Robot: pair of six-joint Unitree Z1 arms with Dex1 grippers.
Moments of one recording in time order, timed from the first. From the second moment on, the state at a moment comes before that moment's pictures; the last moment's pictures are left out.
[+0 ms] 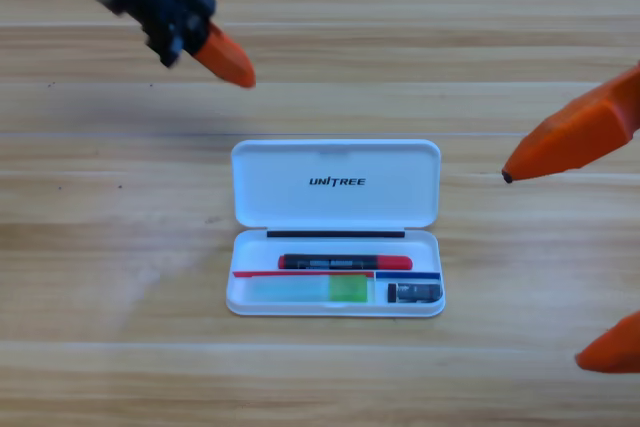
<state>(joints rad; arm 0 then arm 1) -0.24 2.29 -1.95 1.02 -0.76 1.00 0.92 1.31 -1.20 0.65 0.57 -0.49</state>
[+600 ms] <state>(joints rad) -0.28 2.42 -1.96 1.06 -0.84 1.01 0.92 1.31 -1.20 0.62 0.58 -0.48</state>
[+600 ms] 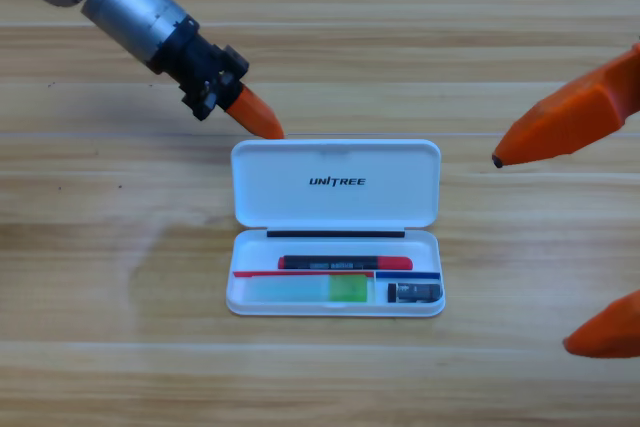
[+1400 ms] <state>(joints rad) -0.39 2.41 -1.88 1.13 -0.86 1.05 0.92 1.31 -1.20 0.62 0.58 -0.48</state>
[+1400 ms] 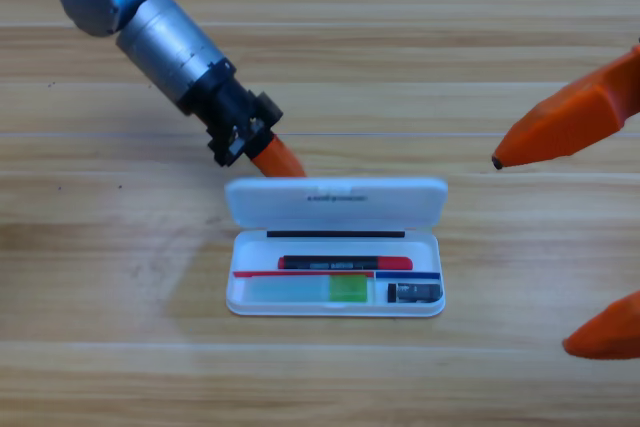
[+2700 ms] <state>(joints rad) -0.50 2.30 -1.58 0.93 -0.75 1.04 0.92 1.31 -1.19 0.61 0.58 -0.47</state>
